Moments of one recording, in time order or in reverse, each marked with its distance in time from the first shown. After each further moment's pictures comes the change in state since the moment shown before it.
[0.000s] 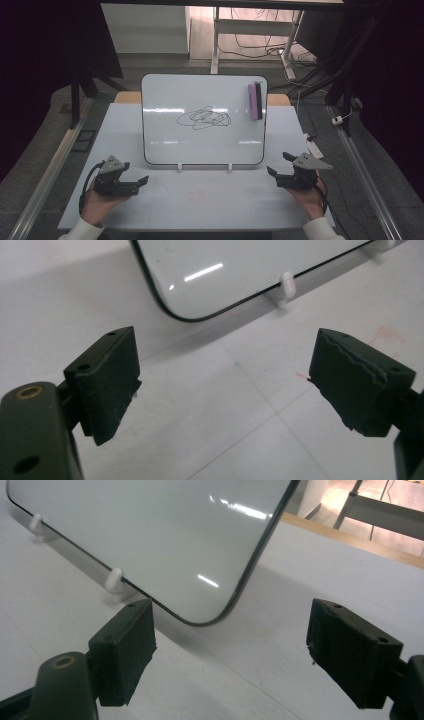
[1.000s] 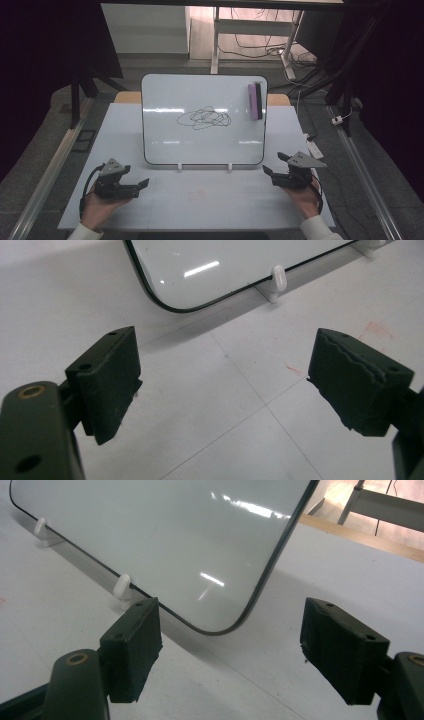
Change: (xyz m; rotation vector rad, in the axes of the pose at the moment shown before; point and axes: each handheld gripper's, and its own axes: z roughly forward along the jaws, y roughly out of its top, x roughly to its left) left arm -0.005 -0.004 -0.001 0.007 -0.025 -0.023; right arm 0.010 0.005 0.009 0.020 0.001 0.017
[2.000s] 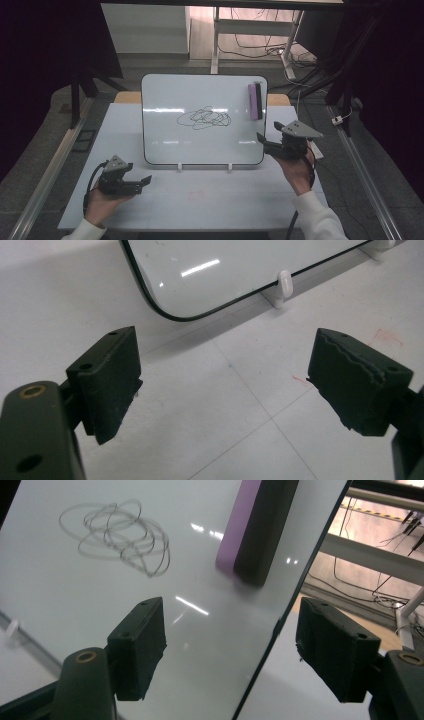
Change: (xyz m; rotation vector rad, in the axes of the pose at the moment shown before) left arm 0.002 0.006 0.010 0.008 0.003 -0.002; right arm 0.002 0.103 0.011 -0.101 -0.117 -0.011
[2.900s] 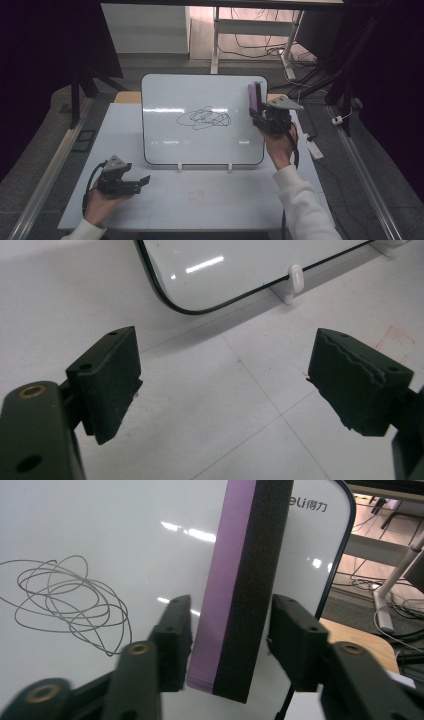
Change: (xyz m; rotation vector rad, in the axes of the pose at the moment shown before) left arm 0.006 -0.003 0.001 0.006 0.013 -0.017; right arm 0.001 0.042 0.055 0.041 -0.110 0.079
